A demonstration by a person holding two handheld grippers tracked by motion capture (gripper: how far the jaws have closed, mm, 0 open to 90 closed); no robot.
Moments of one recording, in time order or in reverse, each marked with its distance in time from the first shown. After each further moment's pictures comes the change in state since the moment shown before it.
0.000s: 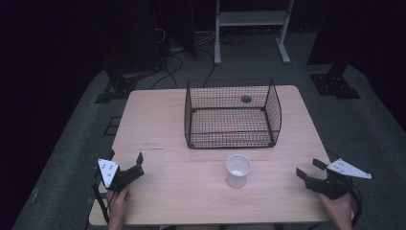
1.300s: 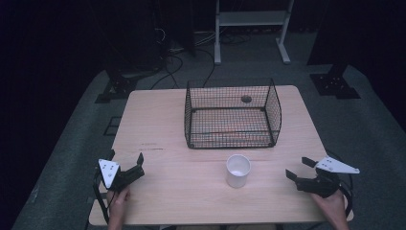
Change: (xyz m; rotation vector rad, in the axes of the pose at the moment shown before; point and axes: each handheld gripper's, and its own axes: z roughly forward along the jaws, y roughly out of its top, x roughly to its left) left arm -0.001 0.000 -0.001 -0.003 -0.005 0.014; right arm 0.026 0.017 0.010 0.028 0.102 -0.080
